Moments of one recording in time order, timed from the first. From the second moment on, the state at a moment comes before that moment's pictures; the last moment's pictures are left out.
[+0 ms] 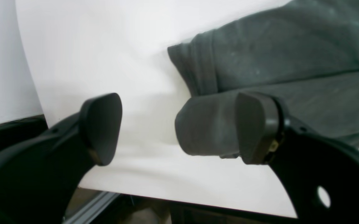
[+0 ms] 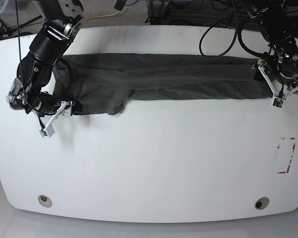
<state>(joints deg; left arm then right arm) 7.2 -8.3 -33.6 112.4 3.4 -43.0 67.0 17.9 11.6 34.3 72.0 28.1 40.9 -81.3</state>
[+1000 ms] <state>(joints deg) 7.4 -8.2 -33.2 110.6 3.4 -43.0 66.9 16.0 11.8 26.0 70.8 28.5 40.9 -72.4</state>
